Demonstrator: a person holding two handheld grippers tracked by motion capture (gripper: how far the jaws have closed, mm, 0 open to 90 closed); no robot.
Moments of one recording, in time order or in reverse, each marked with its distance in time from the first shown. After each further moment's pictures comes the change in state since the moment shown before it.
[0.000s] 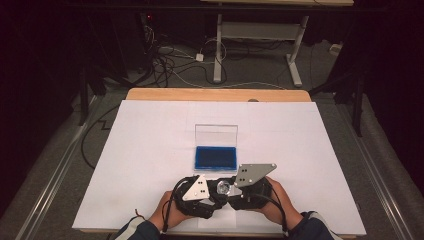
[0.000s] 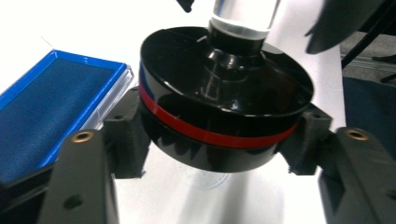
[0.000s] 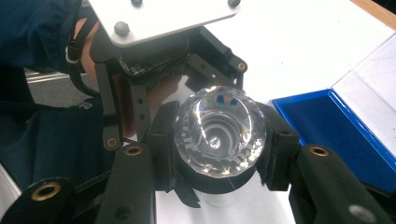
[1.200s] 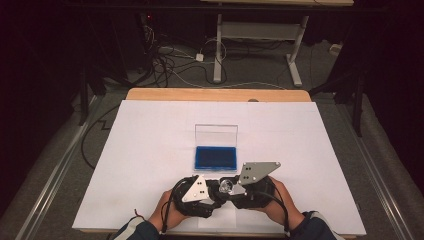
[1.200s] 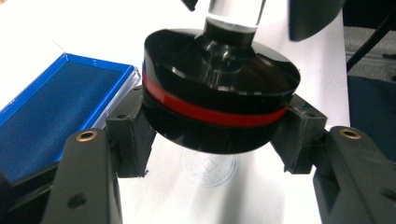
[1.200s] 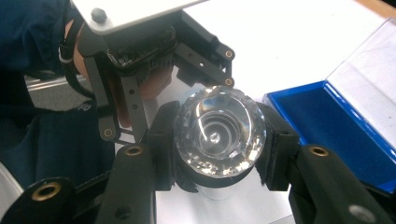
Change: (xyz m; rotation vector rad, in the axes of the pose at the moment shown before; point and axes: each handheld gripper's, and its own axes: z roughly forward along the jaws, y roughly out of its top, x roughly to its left) left arm -0.001 0.001 -0.004 0.006 0.020 0.011; right arm -0.005 -0.005 -0.005 -0.008 -0.005 0.039
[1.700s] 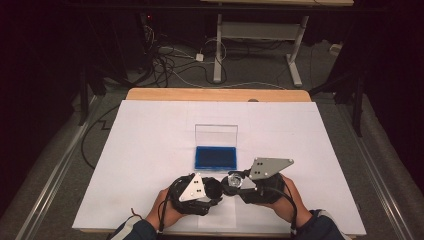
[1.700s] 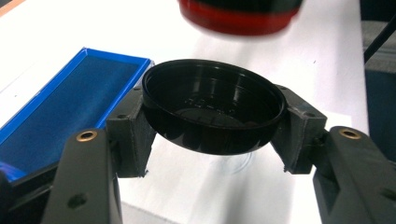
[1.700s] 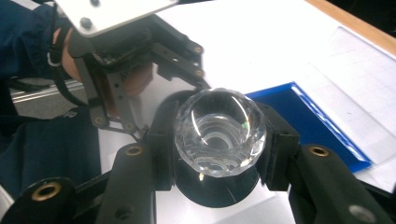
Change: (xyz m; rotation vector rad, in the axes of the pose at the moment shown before) left arm 0.005 -0.004 -0.007 0.005 0.043 0.015; right arm -0.010 -0.003 -0.020 -0.038 -0.055 0.019
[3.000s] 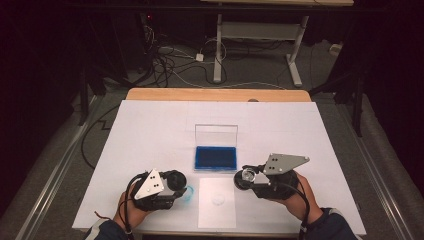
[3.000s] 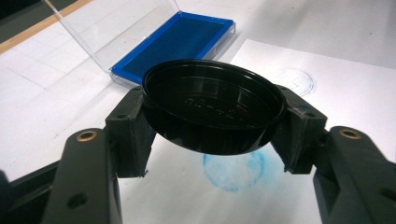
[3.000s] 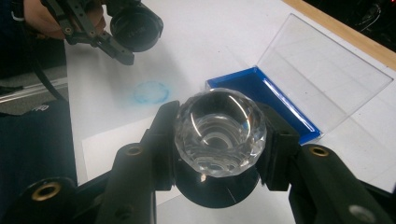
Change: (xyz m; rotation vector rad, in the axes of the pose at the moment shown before) left arm 0.027 -0.052 -0.071 -0.042 0.159 -0.113; right arm -0.016 -0.012 -0.023 0.011 -0.084 0.023
